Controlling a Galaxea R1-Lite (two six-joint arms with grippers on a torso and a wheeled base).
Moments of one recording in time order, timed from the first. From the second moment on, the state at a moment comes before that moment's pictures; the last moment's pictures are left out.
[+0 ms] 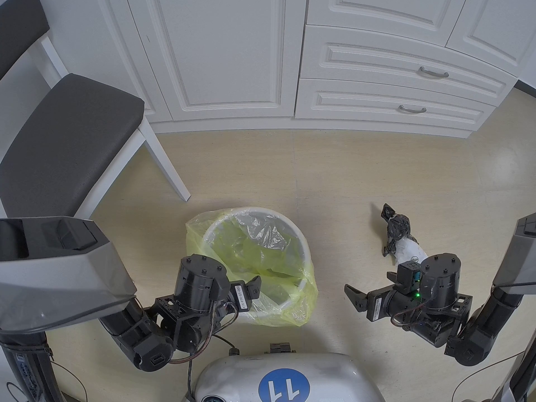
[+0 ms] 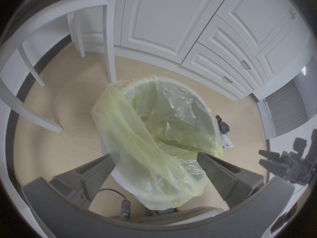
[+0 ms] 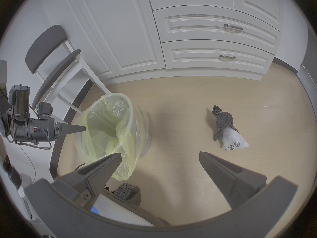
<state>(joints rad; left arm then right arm) -0.68 2.13 -0.60 -1.02 0.33 -0.56 0.59 1.97 -0.29 -1.30 -0.26 0.19</state>
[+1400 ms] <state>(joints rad) -0.57 2.16 -0.37 -1.03 0.28 -0.42 0.59 1.99 -0.29 -1.32 -0.27 0.17</state>
